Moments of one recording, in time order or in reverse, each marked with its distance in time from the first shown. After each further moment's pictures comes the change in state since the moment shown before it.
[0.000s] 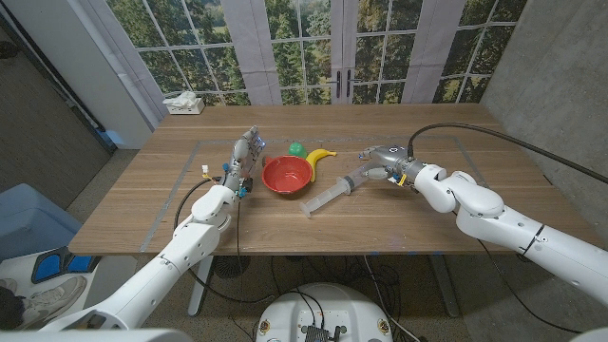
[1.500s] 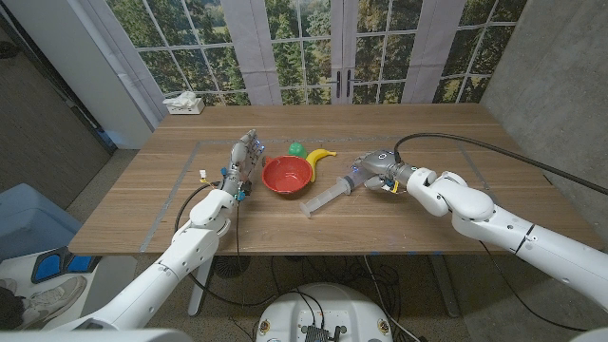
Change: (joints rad) left arm 0.037 -0.004 -0.019 -0.019 -0.042 -0.005 -0.005; left_hand 0.005 0.005 0.007 -0.007 0.000 0.013 0.001 0.003 0.000 0.000 0.000 0.000 0.000 0.000 0.000 -0.004 0.000 0.005 -0.005 -0.004 0.000; right arm 0.037 0.022 -0.057 0.031 -0.228 0.078 0.074; right_hand 0.290 -0.063 0.049 0.009 0.062 0.081 -0.059 0.022 0.000 0.045 -0.059 0.015 0.007 0.072 0.000 0.020 0.007 0.105 -0.038 -0.046 0.005
